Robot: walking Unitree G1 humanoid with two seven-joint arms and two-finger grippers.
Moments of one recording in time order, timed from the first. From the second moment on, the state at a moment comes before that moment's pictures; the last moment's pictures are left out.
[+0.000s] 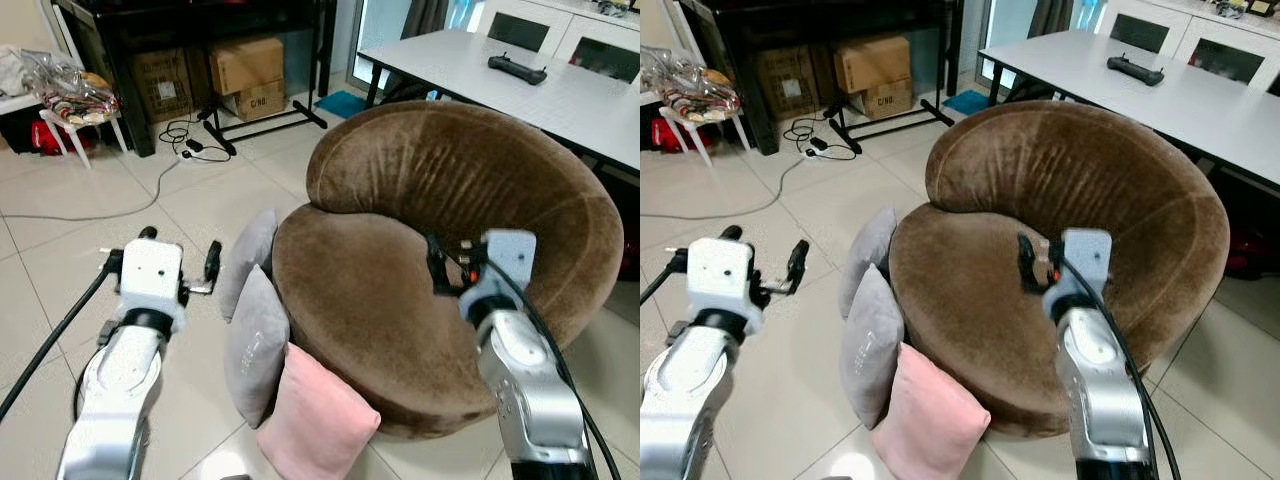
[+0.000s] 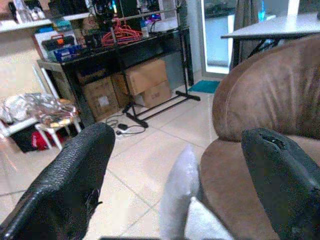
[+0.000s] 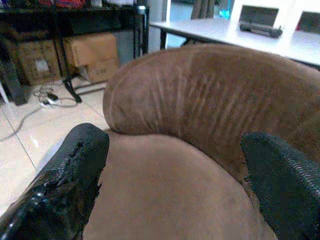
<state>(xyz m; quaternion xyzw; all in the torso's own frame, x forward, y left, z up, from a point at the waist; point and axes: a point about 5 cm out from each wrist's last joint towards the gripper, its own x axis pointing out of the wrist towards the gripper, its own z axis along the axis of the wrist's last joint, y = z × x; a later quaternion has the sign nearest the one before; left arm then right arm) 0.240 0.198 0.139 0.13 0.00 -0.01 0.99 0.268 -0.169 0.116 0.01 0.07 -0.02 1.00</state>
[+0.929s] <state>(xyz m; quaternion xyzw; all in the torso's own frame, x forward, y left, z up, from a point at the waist) 0.225 0.211 0.118 0.12 0.01 0.00 0.99 0.260 -0.170 0.102 -0.01 0.09 -0.02 1.00</state>
